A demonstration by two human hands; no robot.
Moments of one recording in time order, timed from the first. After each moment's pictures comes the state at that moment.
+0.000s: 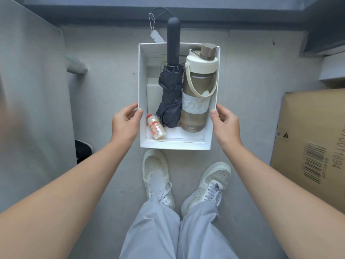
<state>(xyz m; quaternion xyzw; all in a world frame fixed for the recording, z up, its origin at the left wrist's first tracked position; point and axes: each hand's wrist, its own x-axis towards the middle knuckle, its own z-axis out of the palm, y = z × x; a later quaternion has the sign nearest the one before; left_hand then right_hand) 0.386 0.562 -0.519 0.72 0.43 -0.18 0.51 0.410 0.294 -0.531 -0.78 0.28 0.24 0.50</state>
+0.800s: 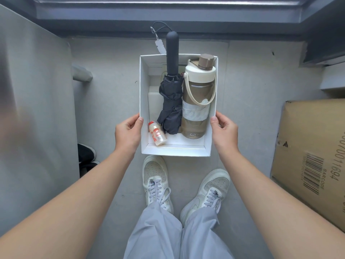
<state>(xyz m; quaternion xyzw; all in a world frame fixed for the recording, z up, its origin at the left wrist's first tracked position) 0.382 0.548 -0.519 0.68 0.47 -0.15 0.55 0.413 0.294 -0.535 -0.75 0.33 0.22 0.53</state>
